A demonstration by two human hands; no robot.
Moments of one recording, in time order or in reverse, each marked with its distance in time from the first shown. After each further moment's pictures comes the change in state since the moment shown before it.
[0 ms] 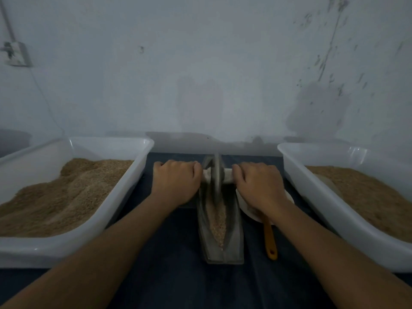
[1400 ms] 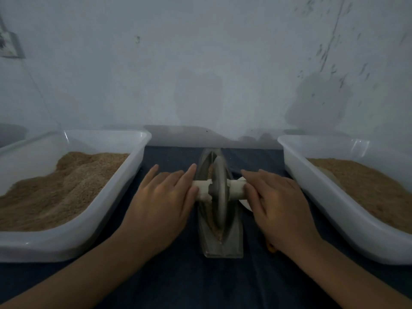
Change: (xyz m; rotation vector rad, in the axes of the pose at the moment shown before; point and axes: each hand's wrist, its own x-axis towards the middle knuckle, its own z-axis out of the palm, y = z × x) left_hand -0.083 -0.011 -0.022 -0.186 0.173 0.225; right_hand -0.085 0.010 -0.018 0.250 0.244 -0.163
